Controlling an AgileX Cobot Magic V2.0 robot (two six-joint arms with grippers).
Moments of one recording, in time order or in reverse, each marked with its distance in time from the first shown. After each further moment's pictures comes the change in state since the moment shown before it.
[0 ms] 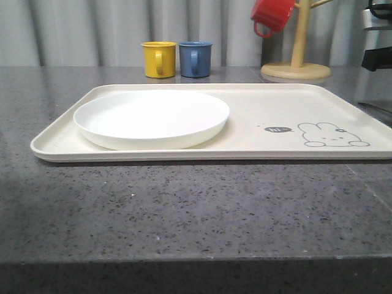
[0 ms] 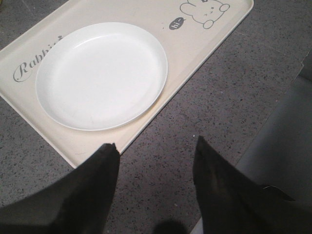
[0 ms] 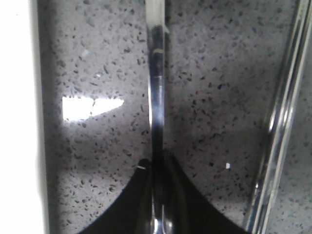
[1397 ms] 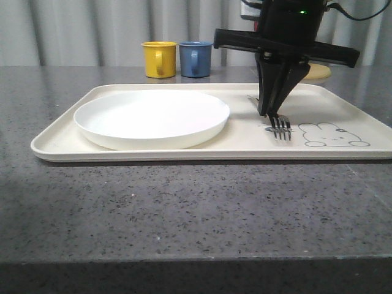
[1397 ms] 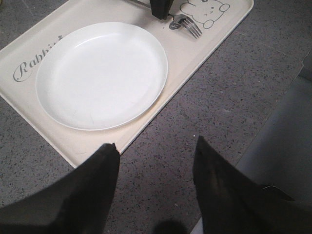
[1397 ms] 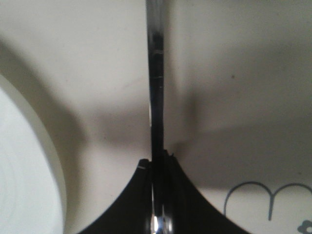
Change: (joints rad) left arm 0.000 0.000 0.000 0.000 -0.001 0.000; right arm 0.374 0.190 -0.310 0.100 0.086 0.439
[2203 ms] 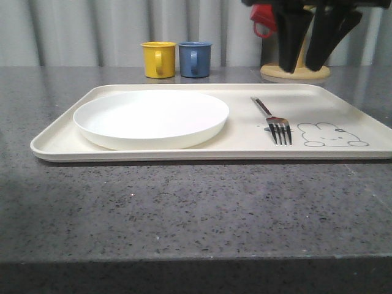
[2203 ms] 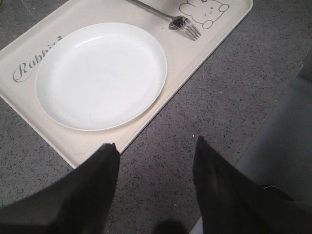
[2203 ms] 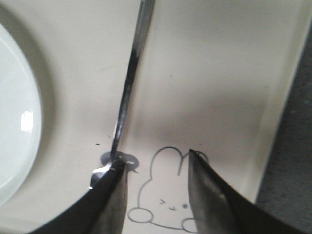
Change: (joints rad) left arm 0.000 0.000 0.000 0.000 0.000 0.000; right arm -0.014 -0.182 0.007 -0.157 0.058 -0.201
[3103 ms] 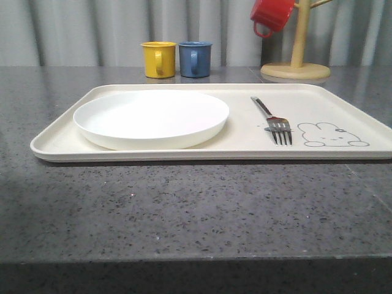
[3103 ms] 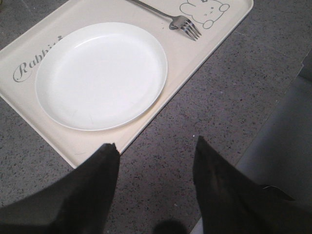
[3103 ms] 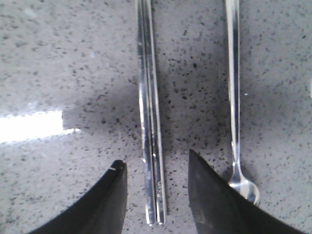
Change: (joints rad) left arm 0.000 0.000 0.000 0.000 0.000 0.000; right arm -0.474 -0.074 0.273 -0.036 -0.046 -0.162
